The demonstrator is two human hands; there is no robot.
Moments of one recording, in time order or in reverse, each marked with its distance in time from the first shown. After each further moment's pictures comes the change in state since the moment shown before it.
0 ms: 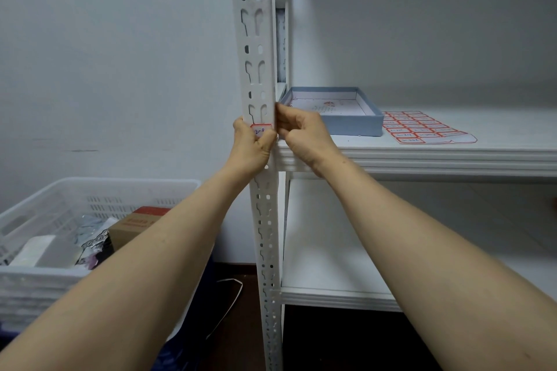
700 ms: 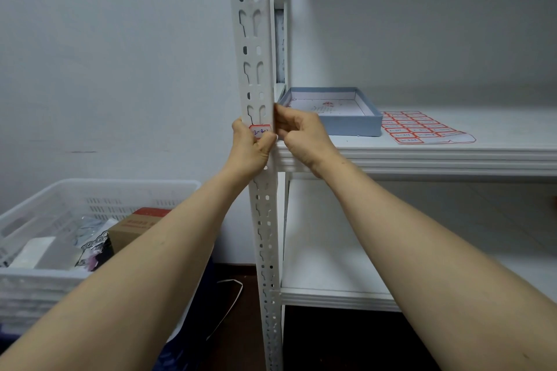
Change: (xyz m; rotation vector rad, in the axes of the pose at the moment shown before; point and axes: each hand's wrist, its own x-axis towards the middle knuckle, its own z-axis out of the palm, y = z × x) left_hand -0.003 0.002 0.000 -0.023 -0.006 0.010; right_hand 0.005 0.006 0.000 -0.001 -0.007 0.001
